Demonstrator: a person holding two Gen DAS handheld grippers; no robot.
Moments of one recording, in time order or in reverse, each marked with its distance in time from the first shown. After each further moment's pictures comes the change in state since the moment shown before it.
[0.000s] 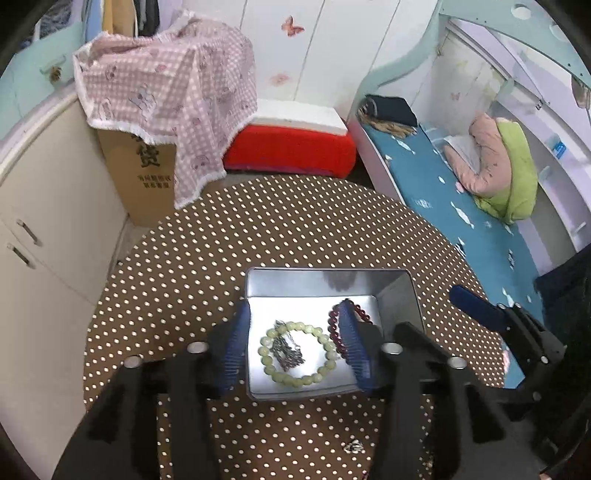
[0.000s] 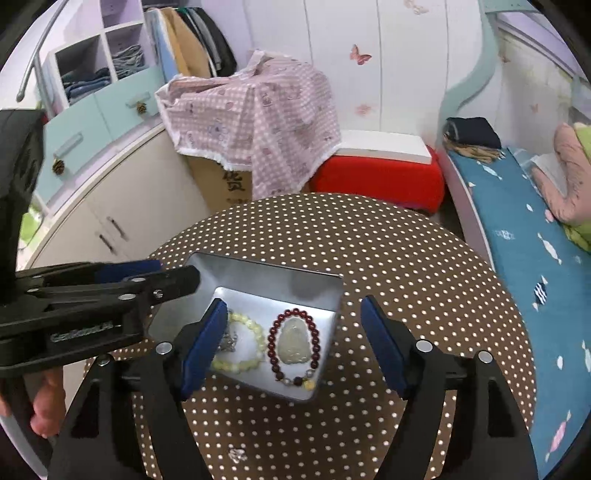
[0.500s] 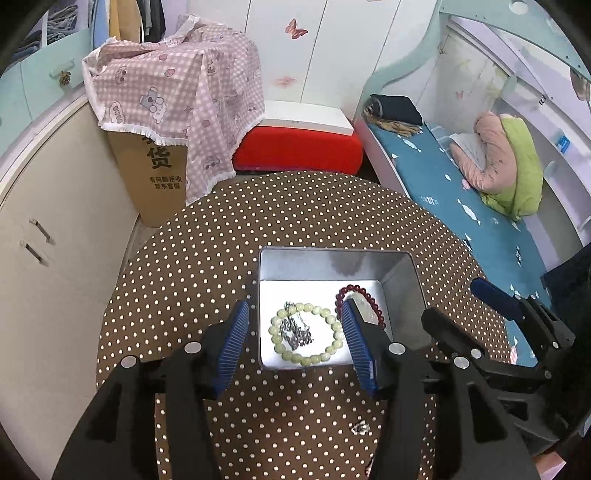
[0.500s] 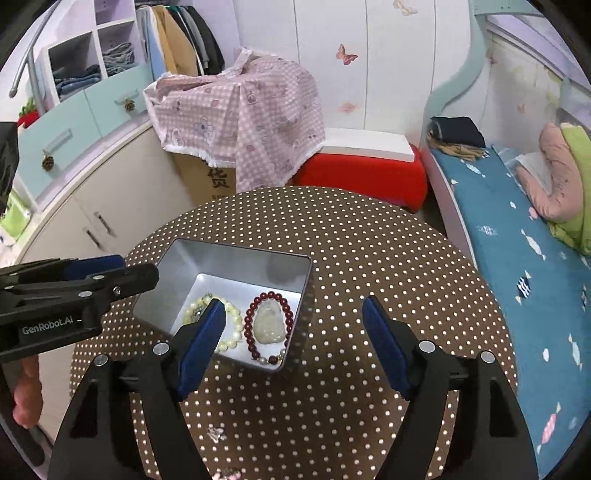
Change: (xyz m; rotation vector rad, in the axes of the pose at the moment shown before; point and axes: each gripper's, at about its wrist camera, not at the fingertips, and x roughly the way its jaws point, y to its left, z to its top) left arm -0.017 -0.002 -0.018 0.011 0.004 0.032; right arm -0.018 -0.013 -0.016 -0.003 -0.002 -0.055
